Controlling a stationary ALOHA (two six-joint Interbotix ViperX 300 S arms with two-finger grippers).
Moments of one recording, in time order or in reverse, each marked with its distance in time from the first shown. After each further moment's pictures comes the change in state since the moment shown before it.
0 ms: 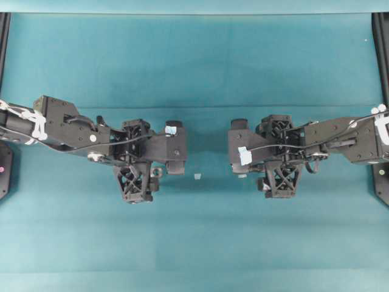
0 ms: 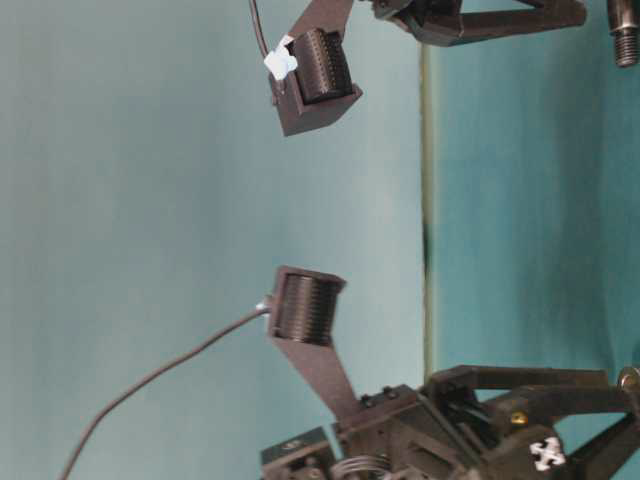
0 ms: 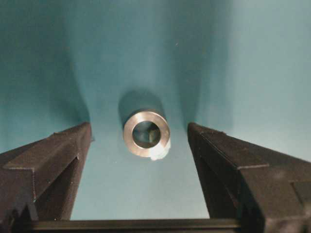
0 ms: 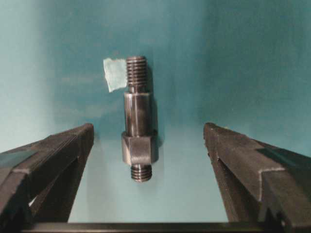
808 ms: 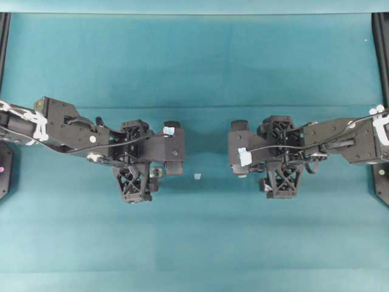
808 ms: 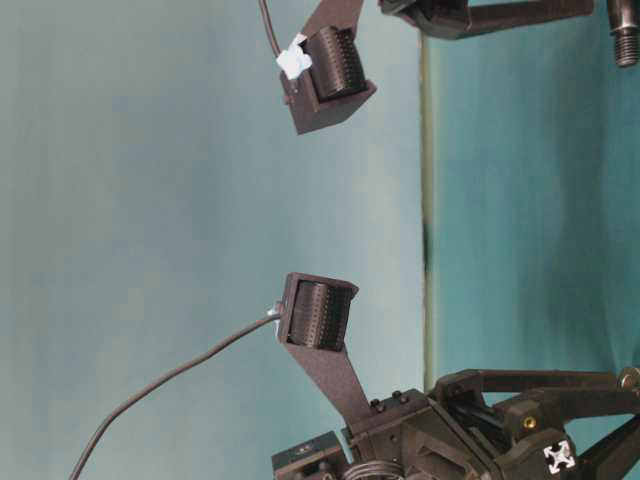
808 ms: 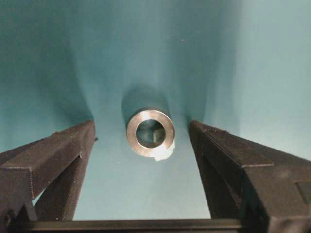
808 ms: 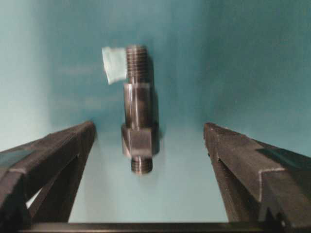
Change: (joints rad) left arm 0.003 0.005 0.012 0.000 -0.014 -0.005; right arm -0.002 0.006 0.002 -0.002 0.040 -0.002
